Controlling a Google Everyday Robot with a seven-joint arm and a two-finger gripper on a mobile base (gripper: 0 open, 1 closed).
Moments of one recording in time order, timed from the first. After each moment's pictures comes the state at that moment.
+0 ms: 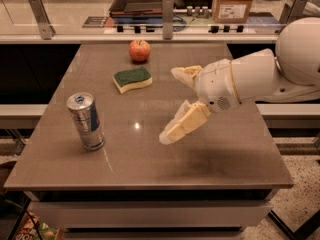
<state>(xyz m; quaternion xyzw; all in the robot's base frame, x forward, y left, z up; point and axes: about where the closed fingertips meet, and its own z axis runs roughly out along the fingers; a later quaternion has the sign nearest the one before) 0.483 -0.018 0.913 -0.58 0.65 0.26 0.42</state>
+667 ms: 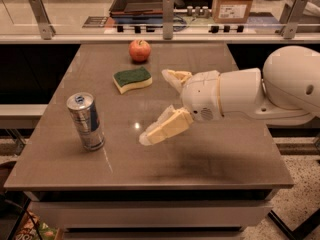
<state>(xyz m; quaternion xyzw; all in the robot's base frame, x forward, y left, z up) 0.482 0.012 0.913 -0.53 0.64 0.29 0.48</state>
